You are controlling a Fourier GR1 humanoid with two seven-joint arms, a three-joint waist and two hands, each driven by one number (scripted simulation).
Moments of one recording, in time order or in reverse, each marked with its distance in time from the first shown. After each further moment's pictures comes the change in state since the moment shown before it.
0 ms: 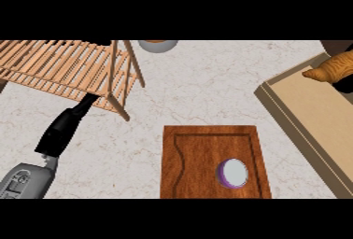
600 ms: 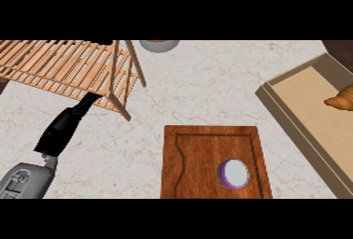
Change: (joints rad) left arm -0.001 -0.006 0.013 -0.004 -0.011 -0.022 0.005; right arm 0.038 -0.125 -0.037 0.260 -0.100 0.265 -0.243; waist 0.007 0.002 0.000
